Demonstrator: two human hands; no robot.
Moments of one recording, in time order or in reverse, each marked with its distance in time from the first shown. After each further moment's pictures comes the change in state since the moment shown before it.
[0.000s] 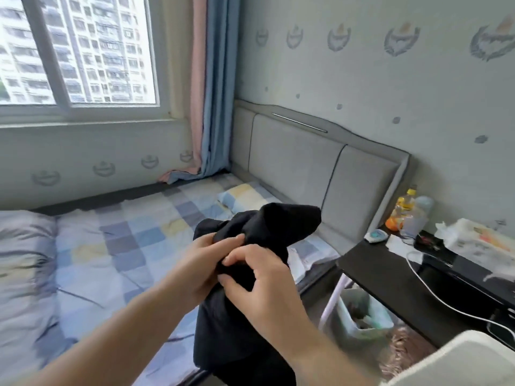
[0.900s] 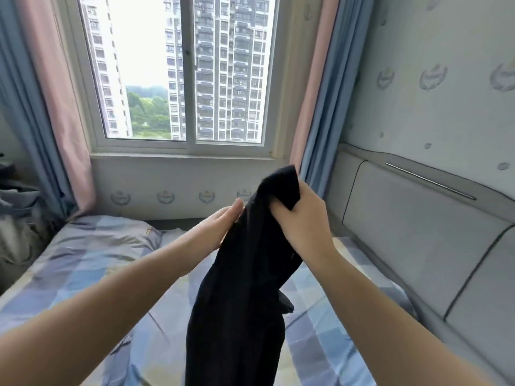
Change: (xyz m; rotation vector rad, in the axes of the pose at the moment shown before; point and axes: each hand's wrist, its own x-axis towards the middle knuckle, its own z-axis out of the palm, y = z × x) left_hand 0.125 0.130 -0.148 0.503 0.340 0.165; right_hand 0.300 0.037 0.090 0.249 -0.022 -0.063
